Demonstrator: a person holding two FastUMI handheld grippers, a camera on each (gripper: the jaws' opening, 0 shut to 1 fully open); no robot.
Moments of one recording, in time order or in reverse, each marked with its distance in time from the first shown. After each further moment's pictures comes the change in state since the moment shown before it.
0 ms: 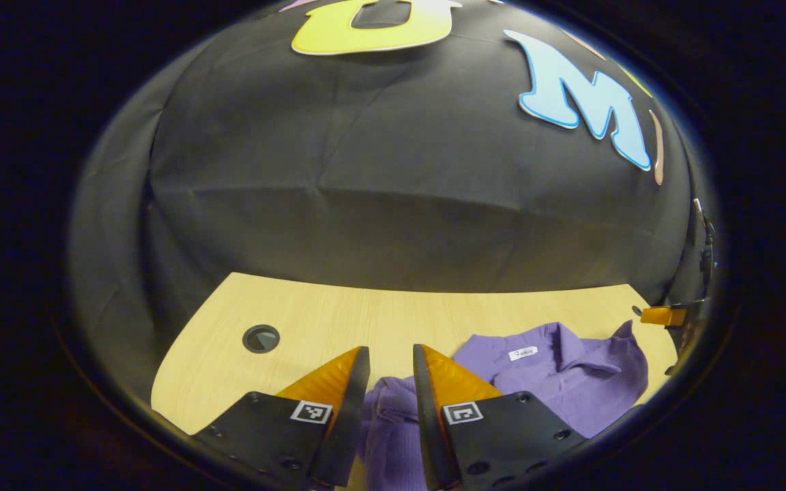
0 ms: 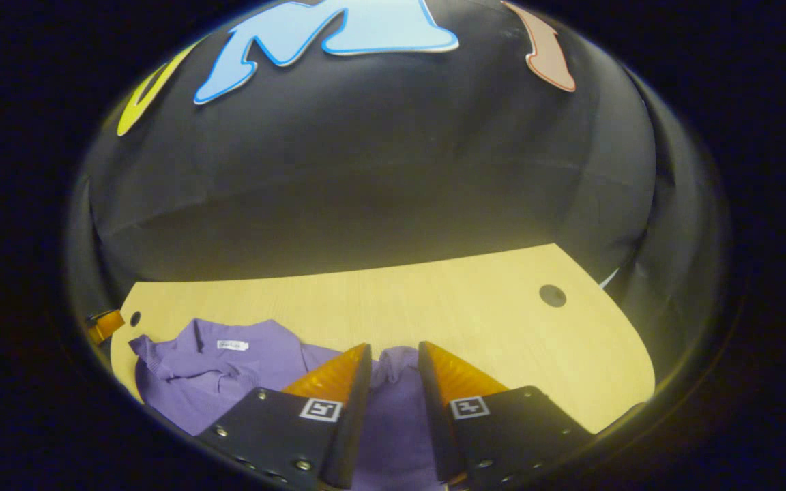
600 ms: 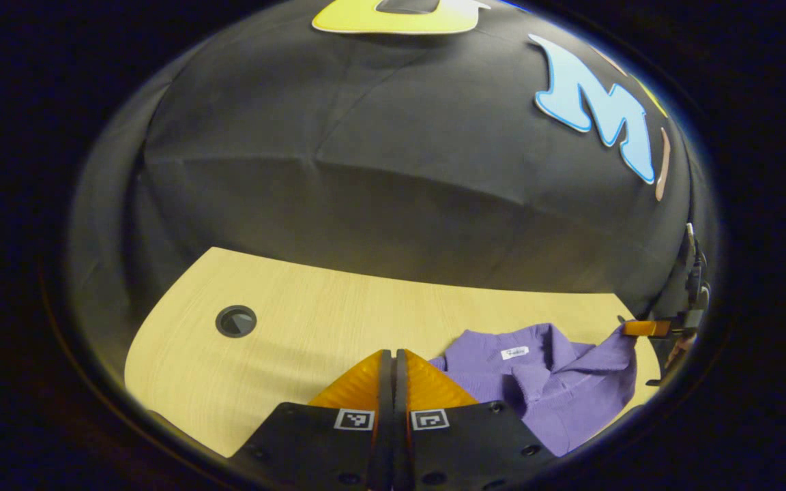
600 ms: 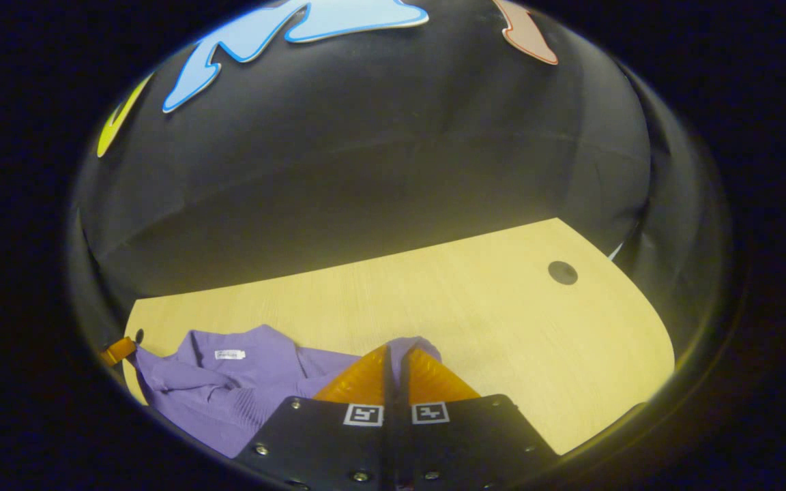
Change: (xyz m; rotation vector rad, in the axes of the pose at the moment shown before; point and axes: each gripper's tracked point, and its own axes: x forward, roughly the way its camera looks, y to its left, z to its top) left arm 0.038 0.002 -0.026 -0.075 0.064 -0.071; right arm 0.045 -0.001 -0.023 0.128 0.078 -0.001
